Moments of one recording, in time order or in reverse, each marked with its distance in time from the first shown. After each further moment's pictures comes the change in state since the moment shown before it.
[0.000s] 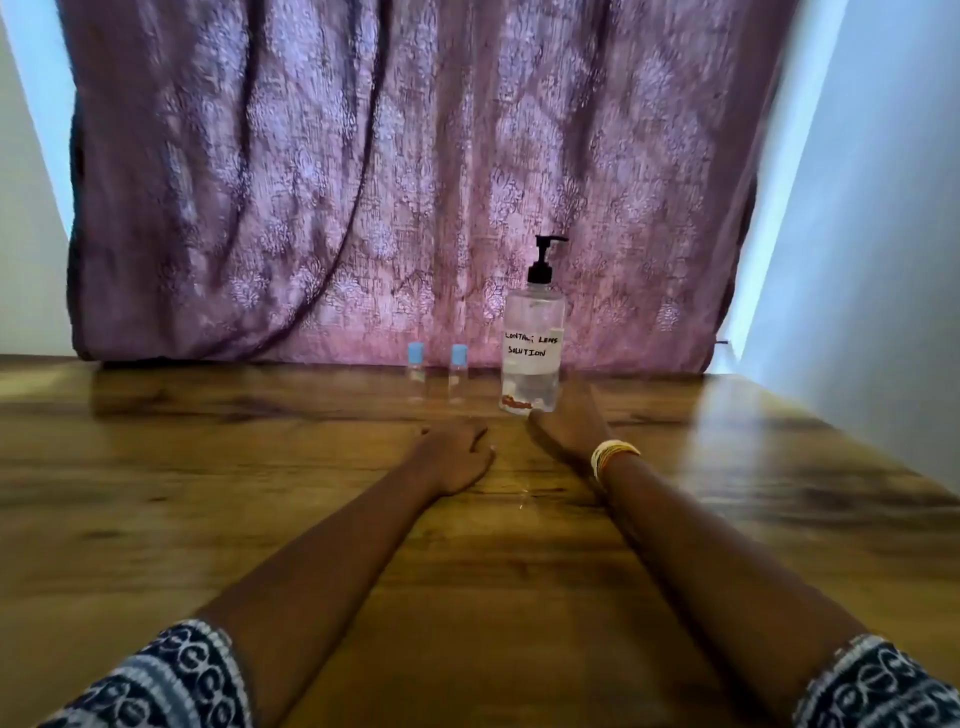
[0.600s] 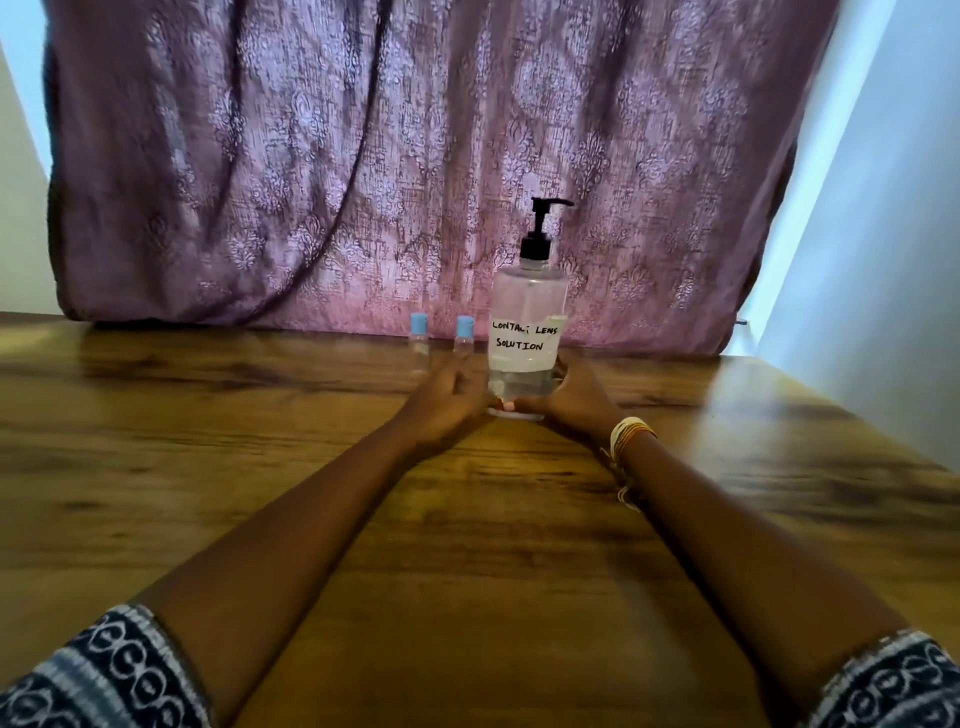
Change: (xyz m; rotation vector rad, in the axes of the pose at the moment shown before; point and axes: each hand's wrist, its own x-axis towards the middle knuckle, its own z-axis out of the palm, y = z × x) left_hand 0.006 -0.006 -0.015 -0.728 0.126 -0.003; right_hand 0.008 0.008 0.008 0.274 -0.174 0.034
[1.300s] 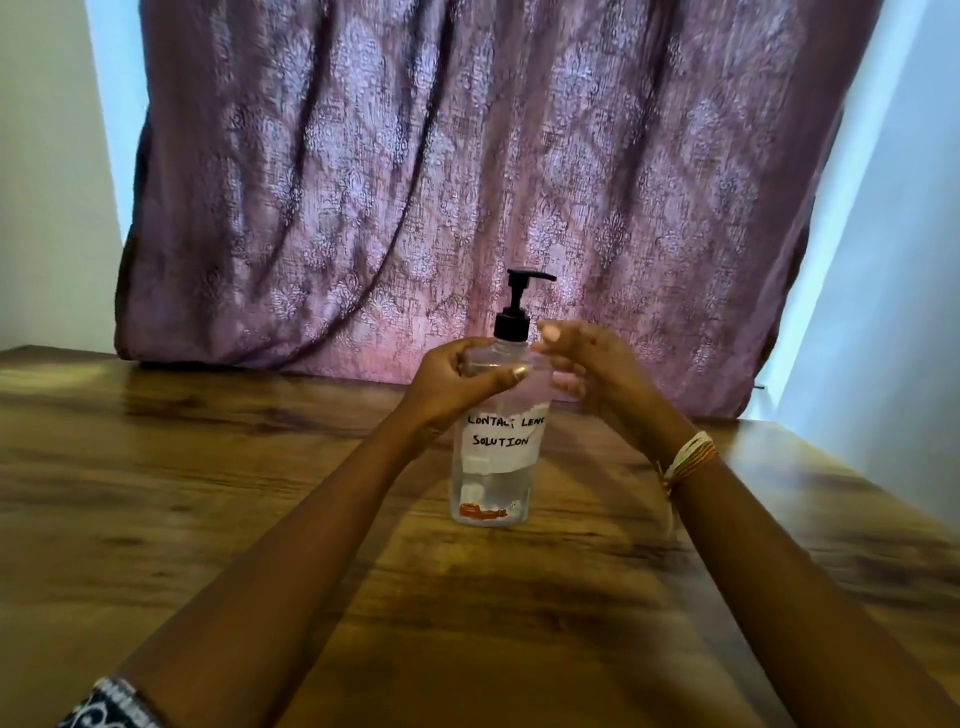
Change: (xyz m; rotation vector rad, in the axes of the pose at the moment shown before) left_hand -0.002 0.060 -0.045 -0.316 0.108 0.245; right_hand -0.021 -0.119 -0.033 0.419 -0.167 -0.199
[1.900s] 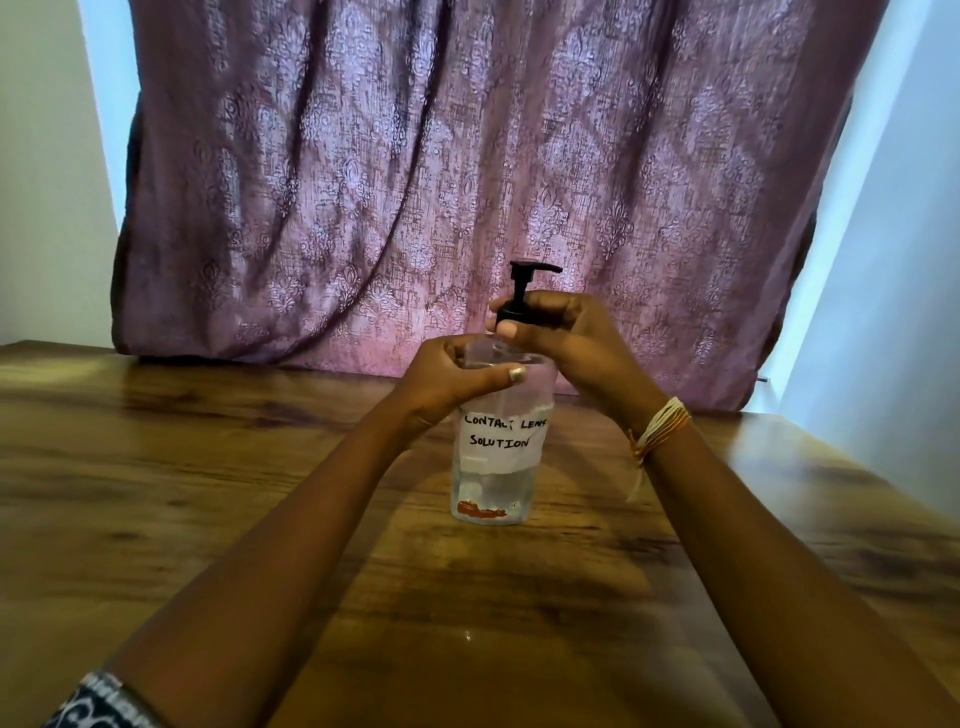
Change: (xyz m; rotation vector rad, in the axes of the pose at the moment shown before) left_hand 0.000 0.005 -0.004 -0.012 -0.095 0.022; right_hand 0.014 -0.021 0.028 -0.137 0.023 -0.197
